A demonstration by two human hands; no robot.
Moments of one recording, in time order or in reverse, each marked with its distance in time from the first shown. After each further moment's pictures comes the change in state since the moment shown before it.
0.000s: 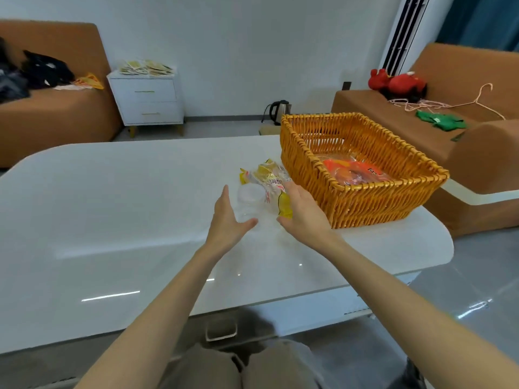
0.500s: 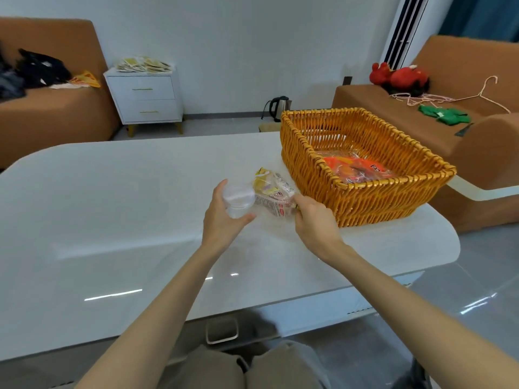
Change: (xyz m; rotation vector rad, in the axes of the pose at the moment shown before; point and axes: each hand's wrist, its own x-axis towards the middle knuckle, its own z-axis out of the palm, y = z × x) left_hand 0.029 -0.014 -0.004 -0.143 0.152 0.022; right_hand 0.017 0.015 0.021 -0.006 0.118 -0.026
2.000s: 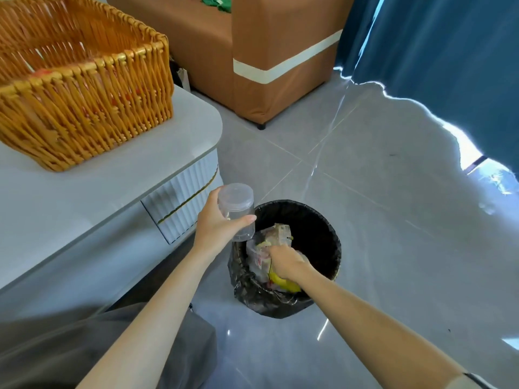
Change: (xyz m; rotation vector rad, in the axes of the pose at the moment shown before) left_hand -0.238 0.092 0.316 -0.130 -0.783 0.042; right_hand -0.366 0.261 -0.031 -0.147 -0.687 0.838
